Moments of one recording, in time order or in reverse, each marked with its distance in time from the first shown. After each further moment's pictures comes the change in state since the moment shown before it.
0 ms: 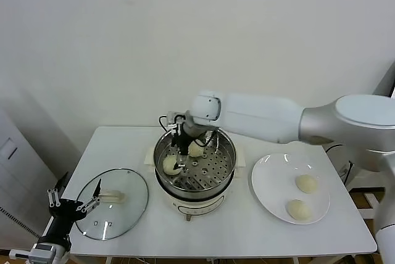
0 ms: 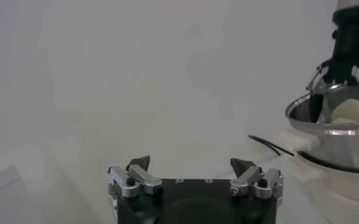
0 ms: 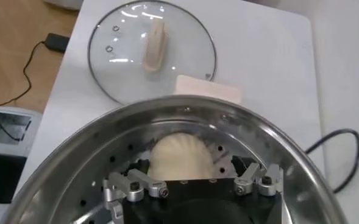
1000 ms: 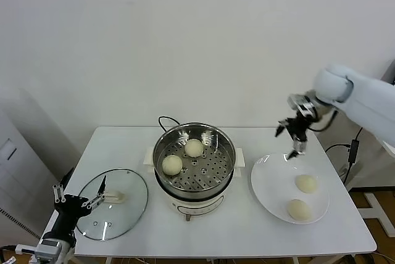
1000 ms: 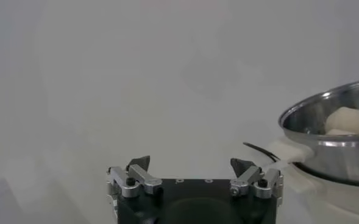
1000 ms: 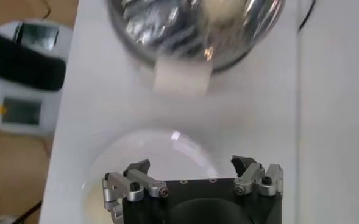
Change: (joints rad) left arm -0.017 0.007 0.033 -0.011 0.027 0.017 -0.008; right arm -0.147 -0.628 0.247 0.016 -0.594 0.339 -0.501
